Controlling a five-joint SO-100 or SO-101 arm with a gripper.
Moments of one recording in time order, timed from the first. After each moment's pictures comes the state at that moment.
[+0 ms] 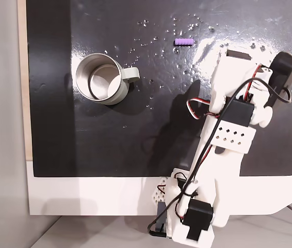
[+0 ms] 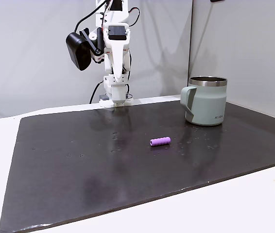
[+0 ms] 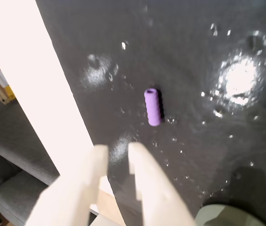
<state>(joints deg) 15.6 103.7 91.1 61.0 -3.2</state>
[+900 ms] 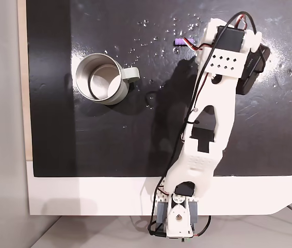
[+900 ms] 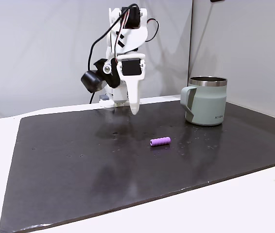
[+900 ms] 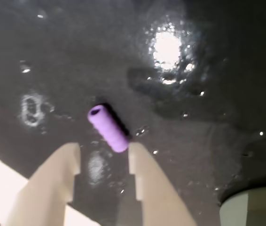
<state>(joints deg) 11.3 53.5 34.0 93.2 15.7</state>
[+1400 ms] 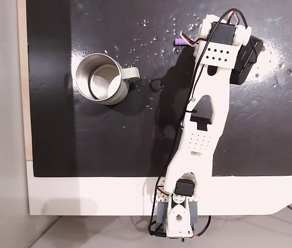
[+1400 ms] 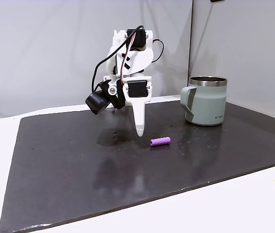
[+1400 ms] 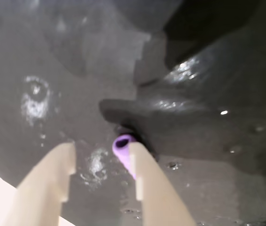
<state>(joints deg) 9.7 37.3 17.1 90.1 14.0</state>
